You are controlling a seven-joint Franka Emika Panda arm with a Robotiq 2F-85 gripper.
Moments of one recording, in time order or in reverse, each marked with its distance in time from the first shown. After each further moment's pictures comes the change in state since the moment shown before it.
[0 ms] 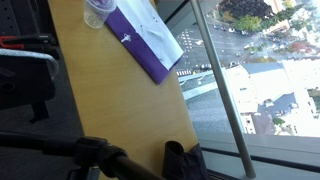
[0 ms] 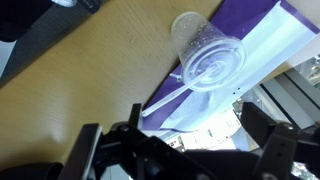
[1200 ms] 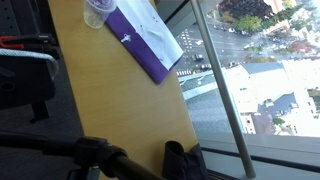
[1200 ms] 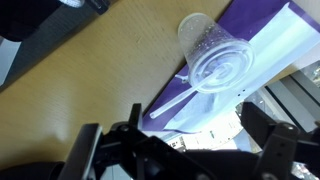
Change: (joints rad) arm -0.014 0.006 0.005 0.003 -0.032 -0.009 0.017
